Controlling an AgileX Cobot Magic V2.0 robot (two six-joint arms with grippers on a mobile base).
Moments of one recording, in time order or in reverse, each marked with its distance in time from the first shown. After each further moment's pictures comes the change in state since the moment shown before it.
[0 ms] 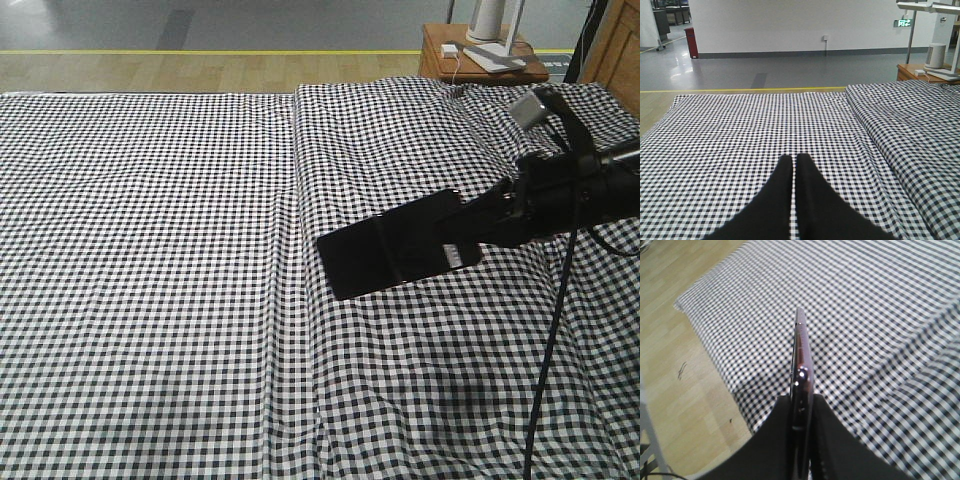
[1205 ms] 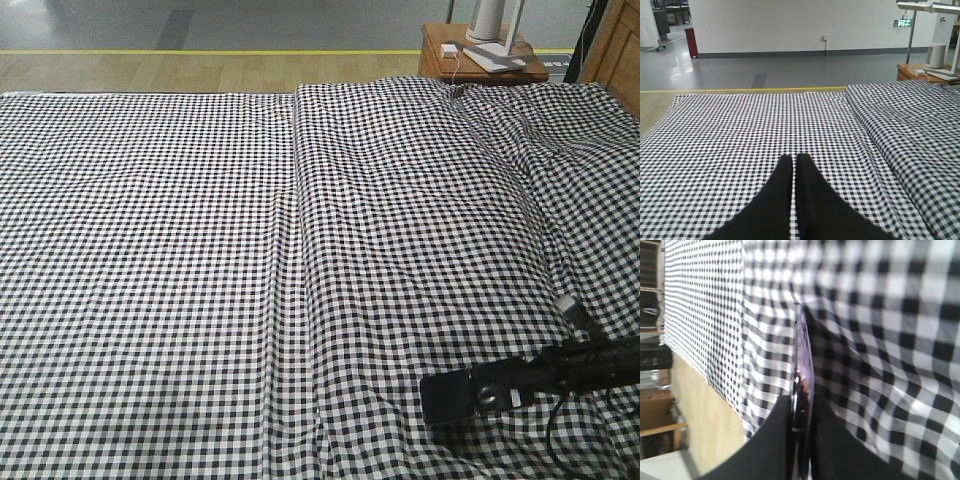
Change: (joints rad) left arm 0.000 0.000 0.000 0.000 0.000 0.000; right arm -0.447 1.007 -0.158 -0.013 -0.069 -0.133
